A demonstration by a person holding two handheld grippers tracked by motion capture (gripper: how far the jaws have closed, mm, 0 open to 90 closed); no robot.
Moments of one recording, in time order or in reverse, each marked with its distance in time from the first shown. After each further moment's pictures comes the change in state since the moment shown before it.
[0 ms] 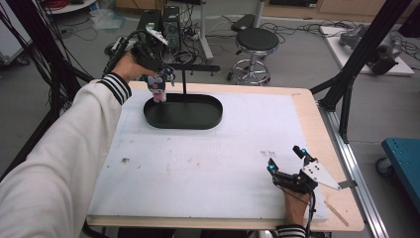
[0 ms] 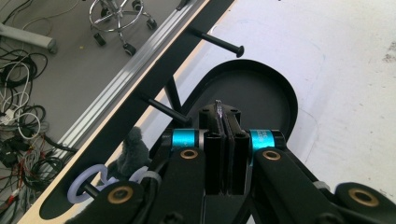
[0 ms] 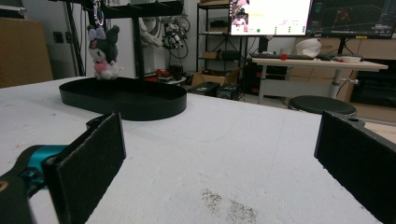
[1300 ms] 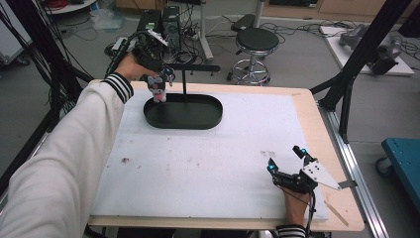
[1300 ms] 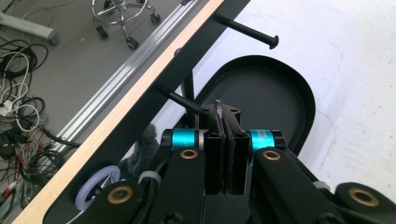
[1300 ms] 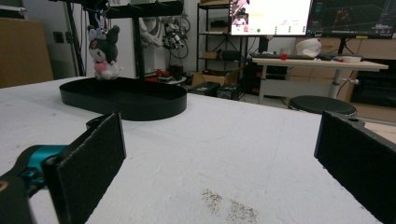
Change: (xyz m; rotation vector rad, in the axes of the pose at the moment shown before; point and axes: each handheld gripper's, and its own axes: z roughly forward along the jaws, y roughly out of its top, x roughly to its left) left arm 0.014 -0.005 0.015 0.011 0.011 -0.037; right arm 0.000 0.000 0.000 0.000 0.001 0.003
